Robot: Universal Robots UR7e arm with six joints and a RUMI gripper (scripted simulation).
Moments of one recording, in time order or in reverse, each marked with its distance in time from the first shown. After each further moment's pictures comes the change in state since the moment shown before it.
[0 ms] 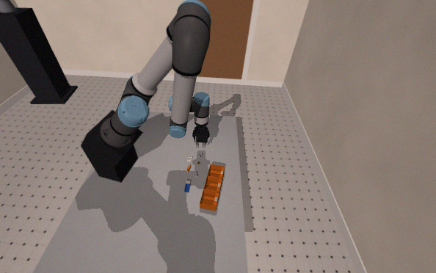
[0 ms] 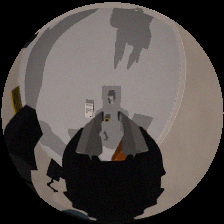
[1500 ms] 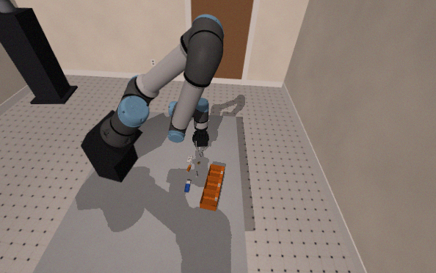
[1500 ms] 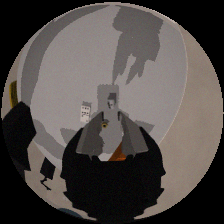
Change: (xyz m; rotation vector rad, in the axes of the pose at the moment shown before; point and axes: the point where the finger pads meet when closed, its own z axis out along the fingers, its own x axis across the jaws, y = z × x) arm 0.000 0.000 0.030 0.010 0.013 -0.082
